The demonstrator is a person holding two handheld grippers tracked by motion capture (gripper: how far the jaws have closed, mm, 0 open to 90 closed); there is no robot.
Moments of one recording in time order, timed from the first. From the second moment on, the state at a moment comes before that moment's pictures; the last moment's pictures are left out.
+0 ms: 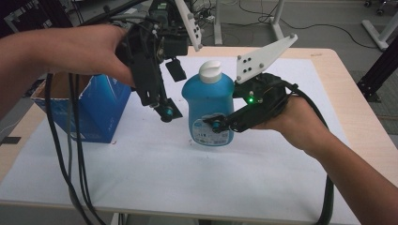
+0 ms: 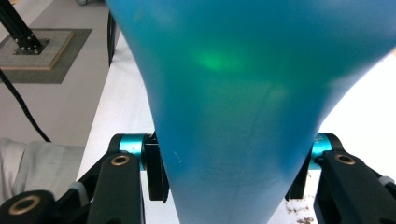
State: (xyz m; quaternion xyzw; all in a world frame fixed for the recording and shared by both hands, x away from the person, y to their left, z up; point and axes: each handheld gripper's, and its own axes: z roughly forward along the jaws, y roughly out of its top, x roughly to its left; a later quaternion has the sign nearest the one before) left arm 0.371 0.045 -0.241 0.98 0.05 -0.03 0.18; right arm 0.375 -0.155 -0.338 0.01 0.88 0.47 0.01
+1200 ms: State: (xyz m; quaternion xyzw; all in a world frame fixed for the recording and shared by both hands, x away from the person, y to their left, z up) left arm 0.381 0.014 -0.244 0.98 0.01 -0.04 0.18; right arm 0.372 -0.140 -0.335 0.00 0.88 0.47 0.00
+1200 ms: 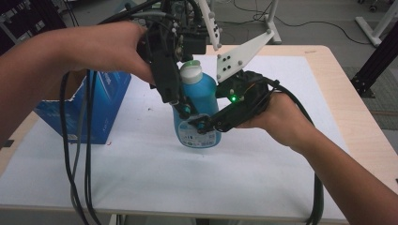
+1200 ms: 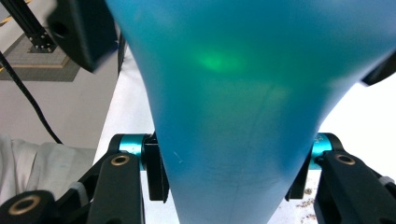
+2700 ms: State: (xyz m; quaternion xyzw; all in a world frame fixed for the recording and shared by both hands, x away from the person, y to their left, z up) left arm 0.377 0.008 -0.235 0.99 -0.01 -0.05 0.17; right arm 0.377 -0.138 -0.335 0.01 0.89 0.46 -0.02
